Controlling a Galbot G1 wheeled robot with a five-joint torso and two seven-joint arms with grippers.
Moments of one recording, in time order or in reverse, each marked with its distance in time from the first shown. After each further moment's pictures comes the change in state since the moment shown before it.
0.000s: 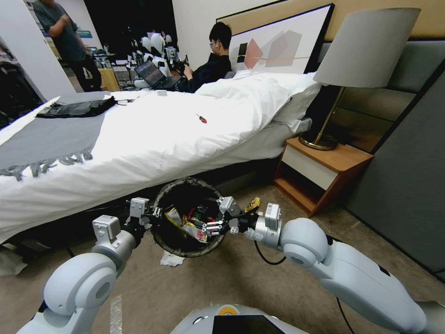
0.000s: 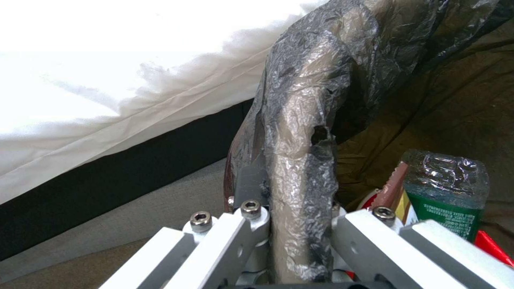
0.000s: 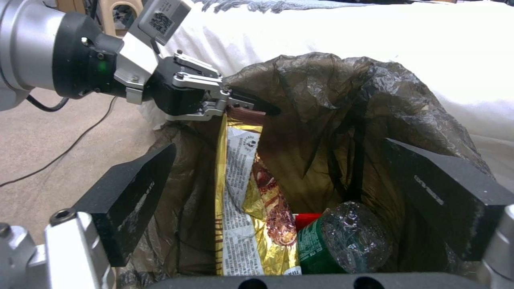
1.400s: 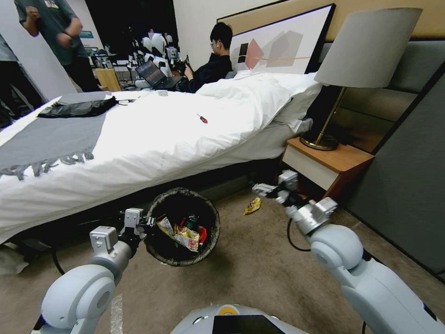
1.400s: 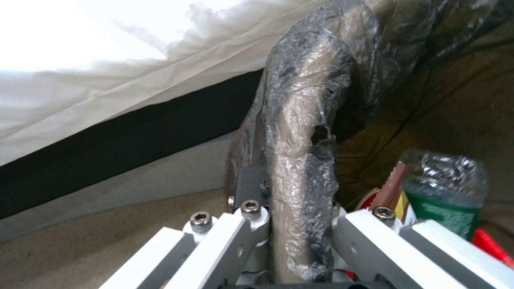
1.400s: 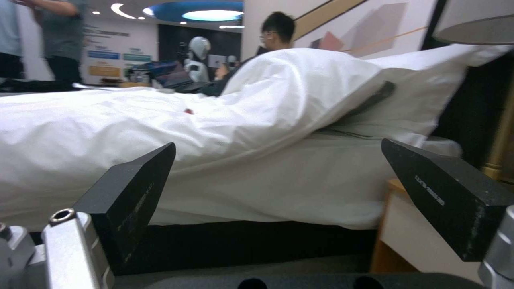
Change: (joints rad) left arm 0.119 -0.104 -0.049 0.000 0.117 0.000 0.016; right arm -0.622 0.195 0.740 0.005 -0.258 0.316 0.310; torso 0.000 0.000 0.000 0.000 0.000
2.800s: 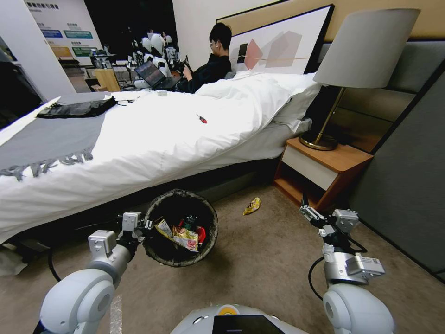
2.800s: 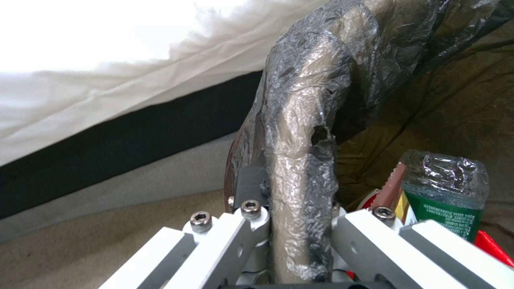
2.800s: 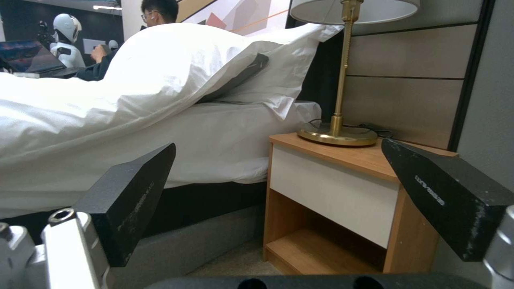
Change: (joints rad) left arm 0.005 -0.019 -0.003 0.000 0.027 0.000 0.023; right arm -0.319 0.518 0.039 0.122 -0.435 0.090 -0.029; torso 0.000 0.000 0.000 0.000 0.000
